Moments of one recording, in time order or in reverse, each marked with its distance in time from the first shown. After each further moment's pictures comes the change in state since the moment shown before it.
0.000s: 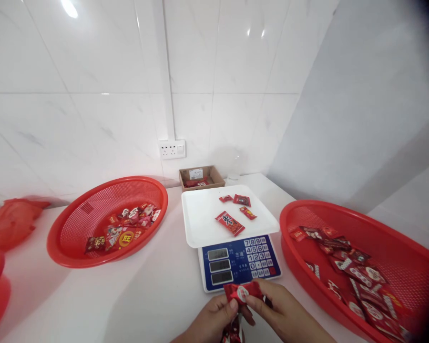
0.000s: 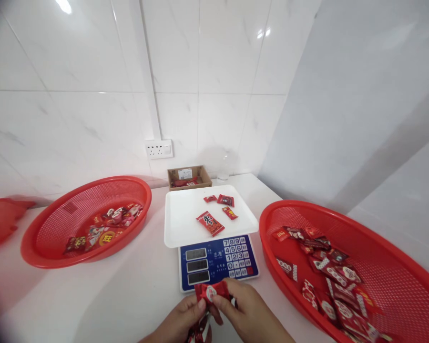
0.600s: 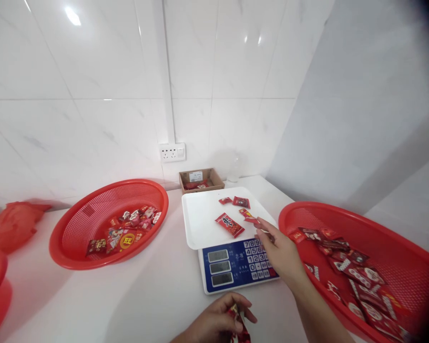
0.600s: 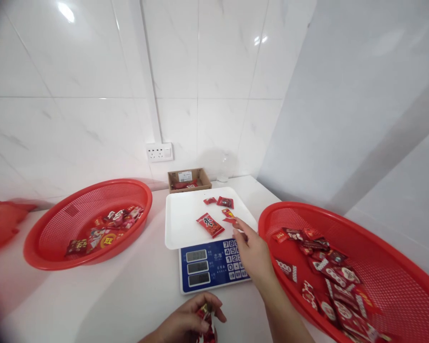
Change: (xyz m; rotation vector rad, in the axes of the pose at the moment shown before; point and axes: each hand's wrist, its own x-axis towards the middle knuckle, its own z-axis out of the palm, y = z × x) left_hand 0.005 -0.010 -0.011 -0.403 -0.186 -0.144; right_hand 0.068 0.023 -0.045 -0.056 0.703 0.059
